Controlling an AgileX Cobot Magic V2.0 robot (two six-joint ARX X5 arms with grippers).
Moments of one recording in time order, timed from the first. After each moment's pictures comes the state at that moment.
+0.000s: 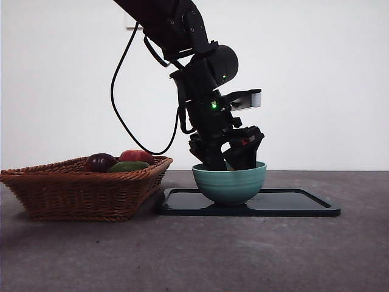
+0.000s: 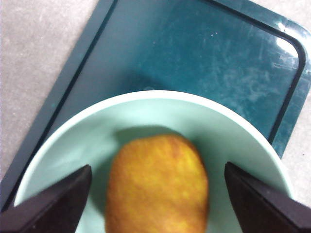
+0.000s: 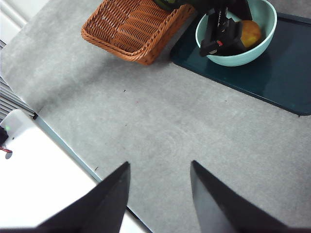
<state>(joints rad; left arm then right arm) -0.67 2.32 2.01 -0.76 0.18 0.43 0.35 0.66 0.89 -0.96 -0.48 0.08</state>
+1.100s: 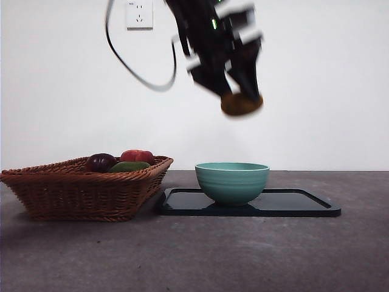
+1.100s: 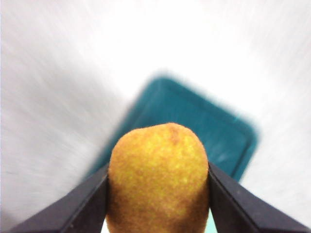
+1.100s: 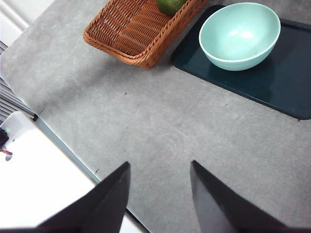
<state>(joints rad) -0.66 2.19 2.27 -0.92 0.21 0.28 0.35 0.65 0.89 -0.95 -0.48 0.07</state>
